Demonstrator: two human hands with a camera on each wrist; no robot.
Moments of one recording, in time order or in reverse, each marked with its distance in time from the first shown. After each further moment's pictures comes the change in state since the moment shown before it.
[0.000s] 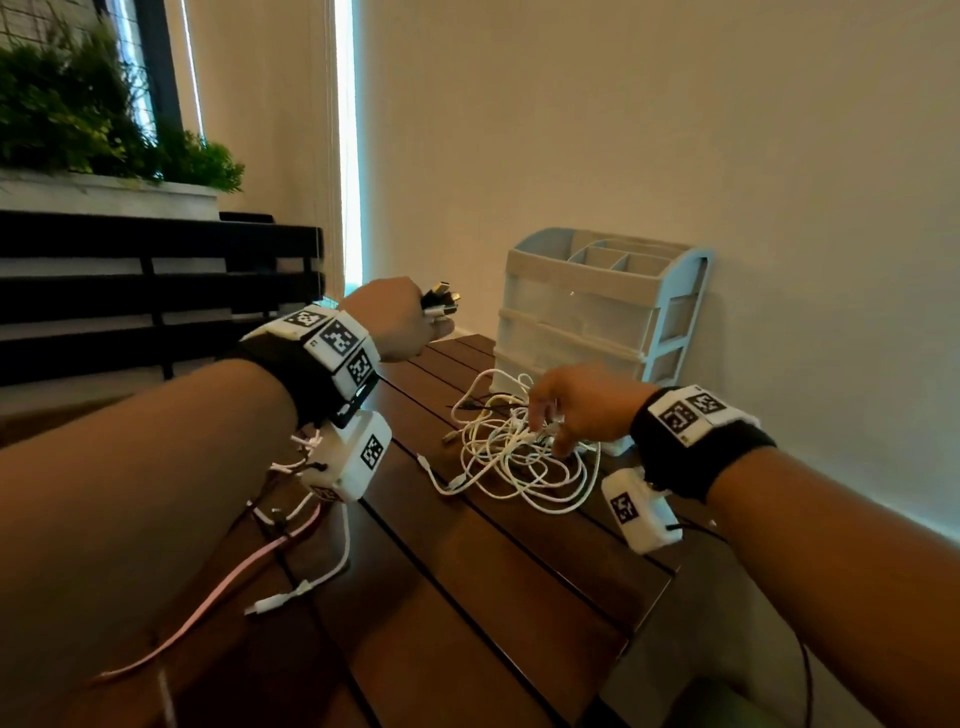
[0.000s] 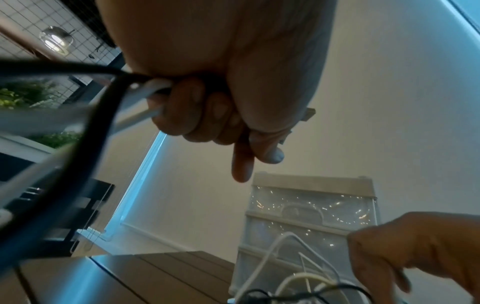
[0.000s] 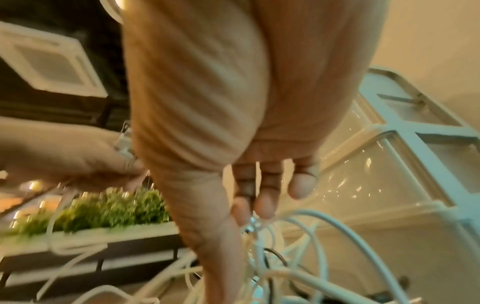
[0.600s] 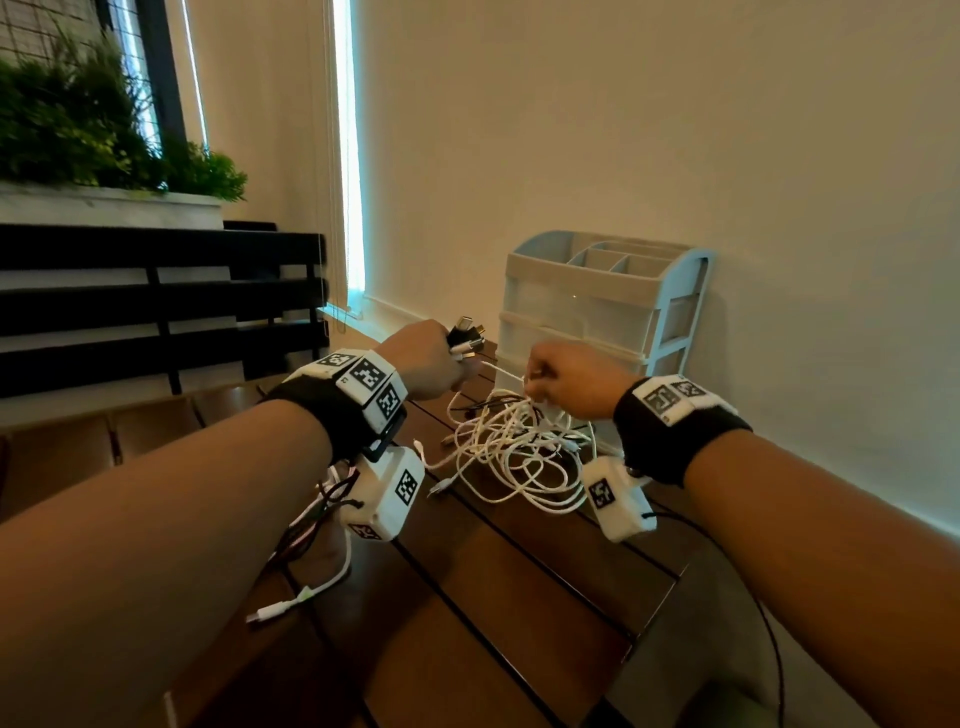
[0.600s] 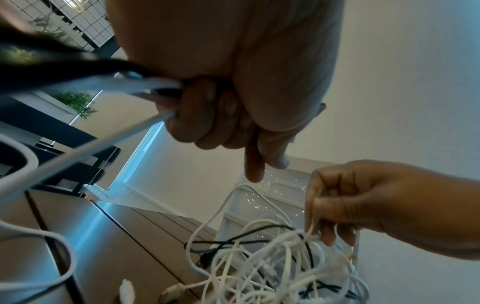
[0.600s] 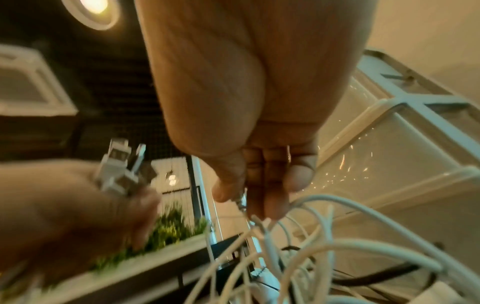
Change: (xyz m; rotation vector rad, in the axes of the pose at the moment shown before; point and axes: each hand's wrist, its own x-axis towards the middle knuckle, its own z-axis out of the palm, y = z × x) left_hand -0.012 0.018 0.032 -0.123 -0.103 -0.006; right_hand 0.023 0.001 -0.001 0.244 0.282 0.050
